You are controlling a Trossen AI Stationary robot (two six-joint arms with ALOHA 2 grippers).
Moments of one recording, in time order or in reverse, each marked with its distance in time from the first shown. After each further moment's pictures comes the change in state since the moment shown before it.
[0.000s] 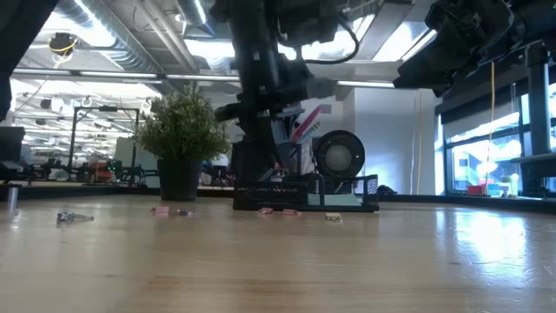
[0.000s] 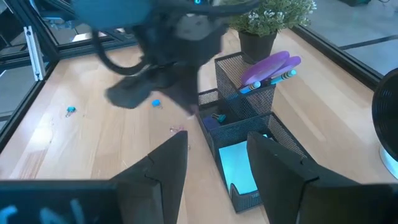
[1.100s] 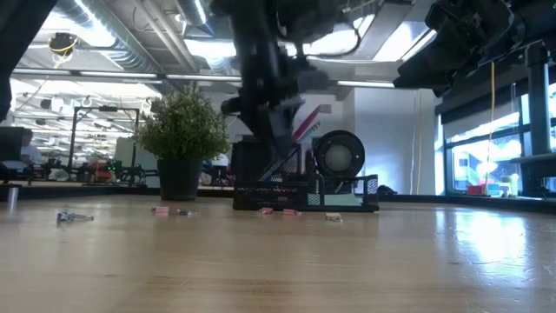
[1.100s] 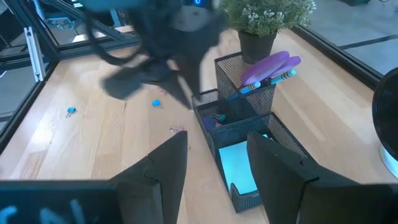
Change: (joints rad) left arm 0.015 -0.017 0.013 -0.019 -0.015 0.128; right arm 0.000 0.000 0.000 -0.001 0.000 0.003
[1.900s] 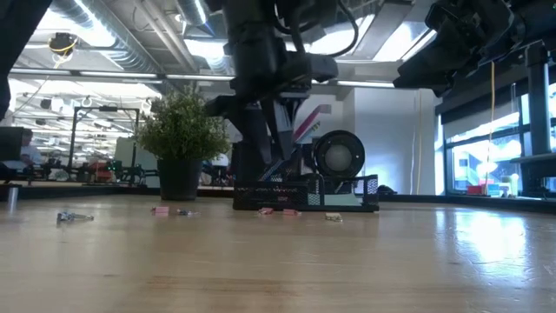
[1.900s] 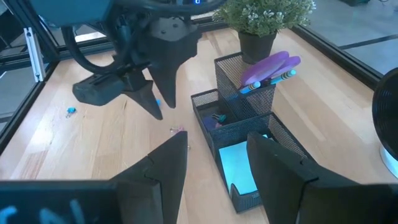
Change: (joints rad) left arm -0.067 0.003 -0.003 -0.008 0.121 -0.270; right arm 0.000 0.000 0.000 0.001 0.000 0.002
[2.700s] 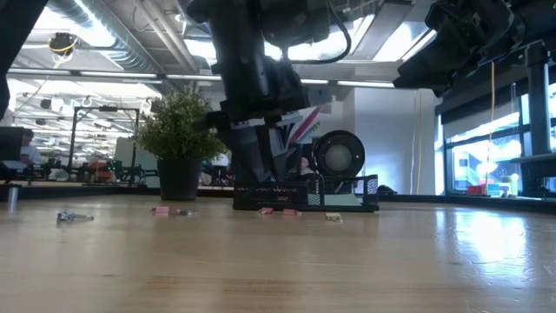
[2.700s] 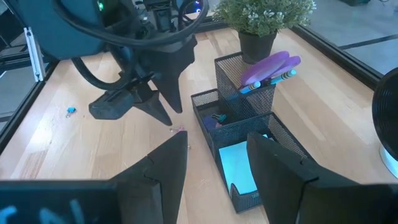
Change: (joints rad) left arm -0.040 0.000 -0.119 0.115 -0.159 -0.108; right arm 0.000 0.000 0.000 0.000 0.000 -0.002
